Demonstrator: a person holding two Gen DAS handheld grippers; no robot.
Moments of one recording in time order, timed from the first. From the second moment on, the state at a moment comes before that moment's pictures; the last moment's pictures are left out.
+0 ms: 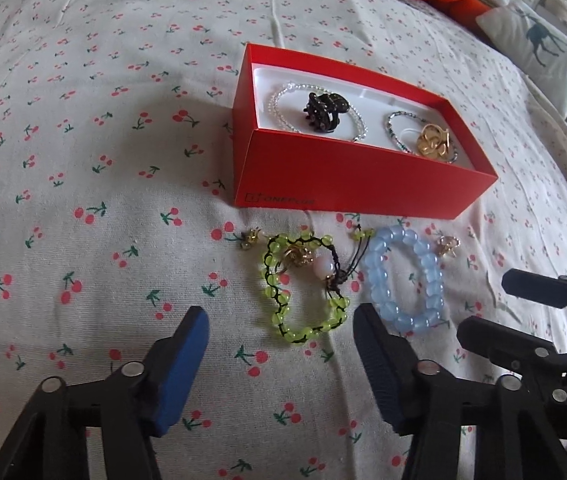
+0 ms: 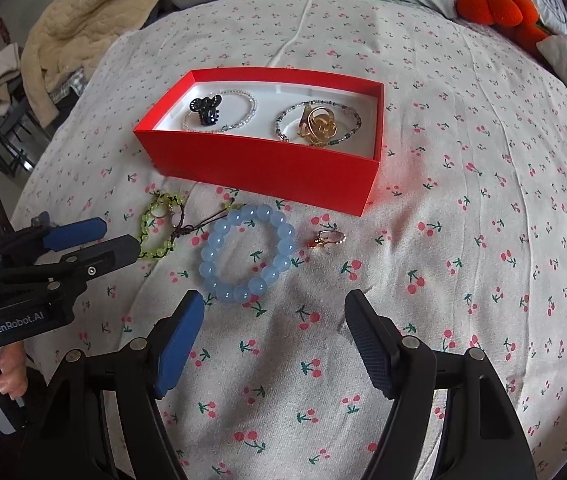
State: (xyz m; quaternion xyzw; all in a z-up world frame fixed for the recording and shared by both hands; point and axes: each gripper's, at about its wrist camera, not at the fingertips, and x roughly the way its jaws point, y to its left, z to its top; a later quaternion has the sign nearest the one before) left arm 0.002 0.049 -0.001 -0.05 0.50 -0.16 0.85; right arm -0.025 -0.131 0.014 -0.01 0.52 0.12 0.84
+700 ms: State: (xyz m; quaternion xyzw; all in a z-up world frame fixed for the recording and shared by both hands) left arm 0.002 0.057 -0.017 -0.03 0.52 -0.11 0.85; right arm -0.028 -0.140 0.008 0.00 0.54 0.10 0.83
